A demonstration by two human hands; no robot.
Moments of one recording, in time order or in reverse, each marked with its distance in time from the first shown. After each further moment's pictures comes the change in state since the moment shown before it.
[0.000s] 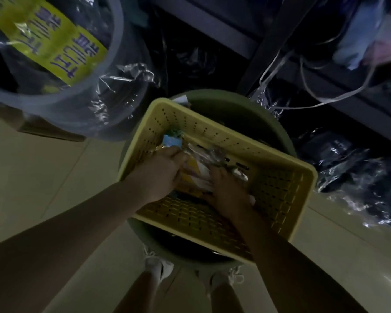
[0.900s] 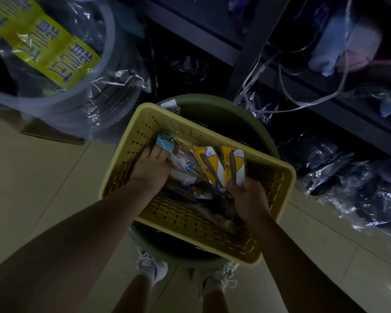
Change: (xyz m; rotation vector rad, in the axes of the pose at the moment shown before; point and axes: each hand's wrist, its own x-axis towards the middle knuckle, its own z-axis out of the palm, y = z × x) left_hand 0.022 0.006 0.031 0.760 -0.191 -0.205; right_hand -0.051 0.022 -0.045 0.700 0.242 0.342
